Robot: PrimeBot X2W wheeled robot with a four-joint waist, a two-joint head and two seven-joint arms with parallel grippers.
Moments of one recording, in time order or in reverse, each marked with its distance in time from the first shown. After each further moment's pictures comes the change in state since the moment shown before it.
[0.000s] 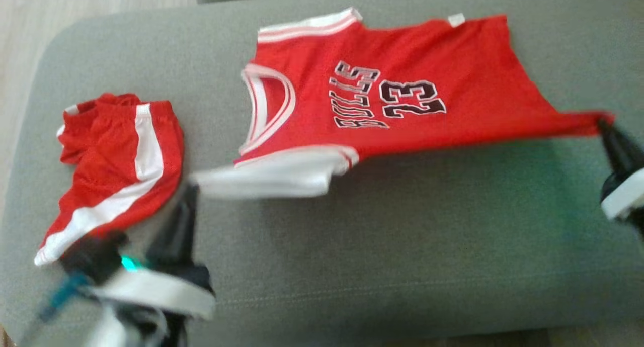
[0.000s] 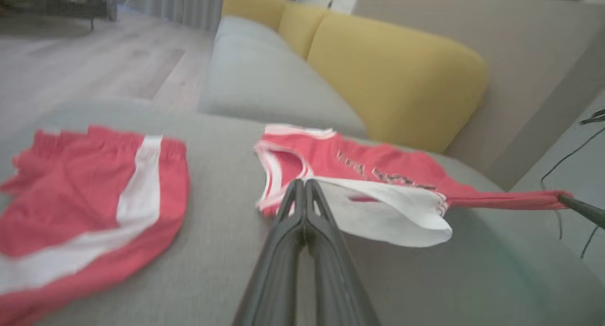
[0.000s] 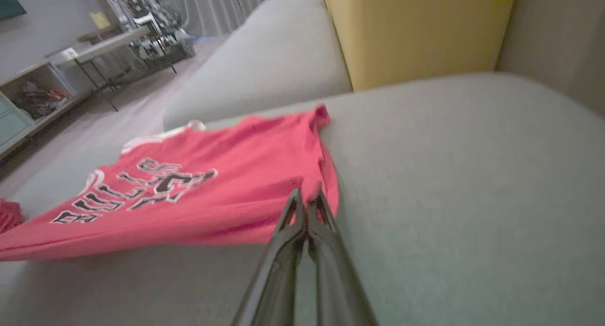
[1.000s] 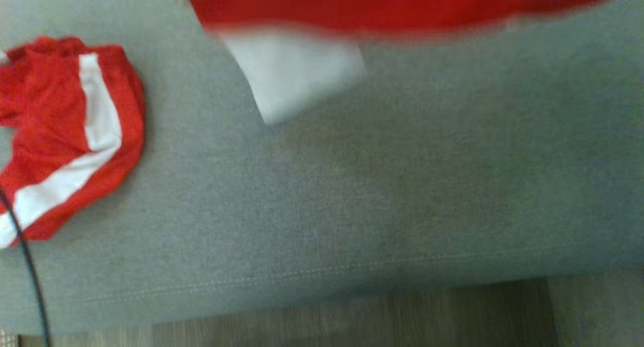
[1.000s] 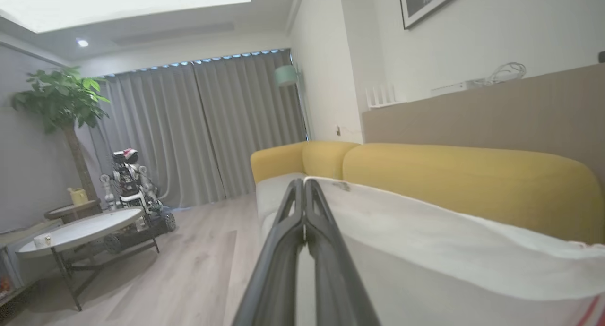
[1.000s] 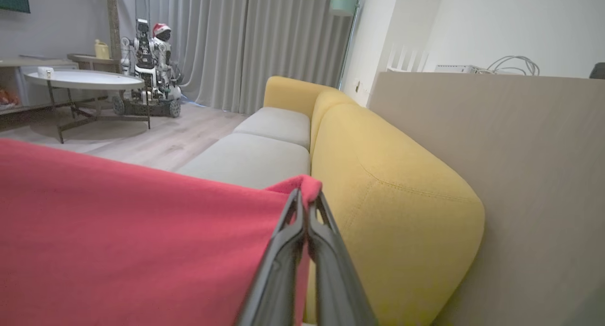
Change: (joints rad) left arm -1.576 0.018 -0.051 0.736 0.207 -0.113 0.256; right arm -1.029 0.032 0.014 0.160 -0.368 0.000 0.265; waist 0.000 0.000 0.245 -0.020
